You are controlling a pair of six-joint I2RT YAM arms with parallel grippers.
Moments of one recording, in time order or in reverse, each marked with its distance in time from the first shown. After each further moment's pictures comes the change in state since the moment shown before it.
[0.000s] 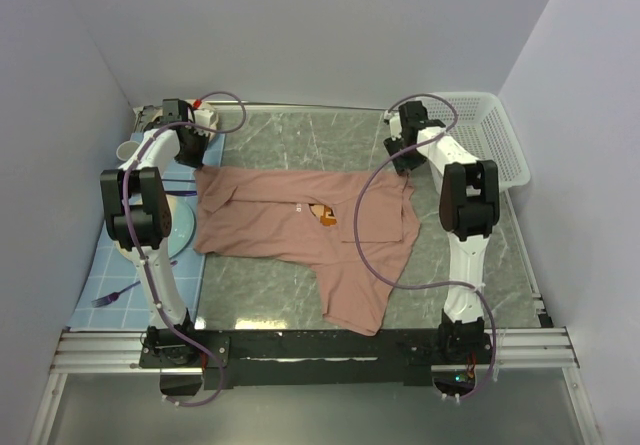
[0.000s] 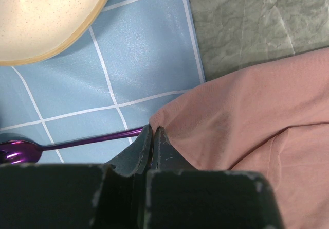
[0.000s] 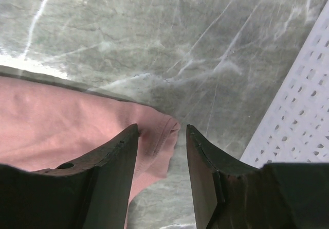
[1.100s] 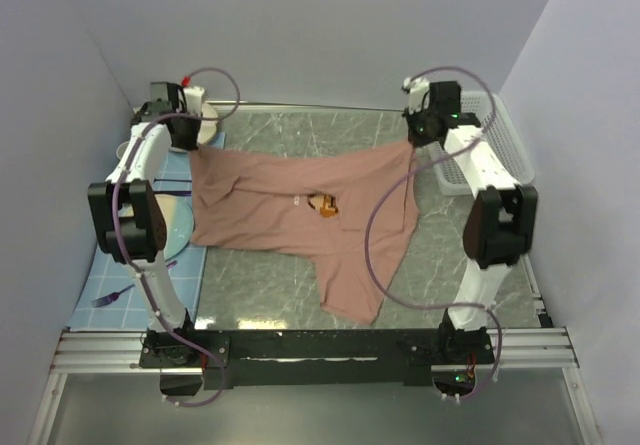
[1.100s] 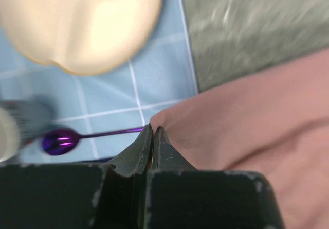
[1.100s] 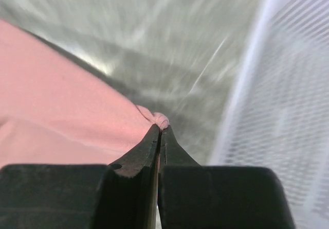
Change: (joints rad) left arm 0.000 -0.142 0.031 -0.002 -0.009 -0.051; right arm -0.056 -0.343 -0.134 0.134 -0.208 -0.024
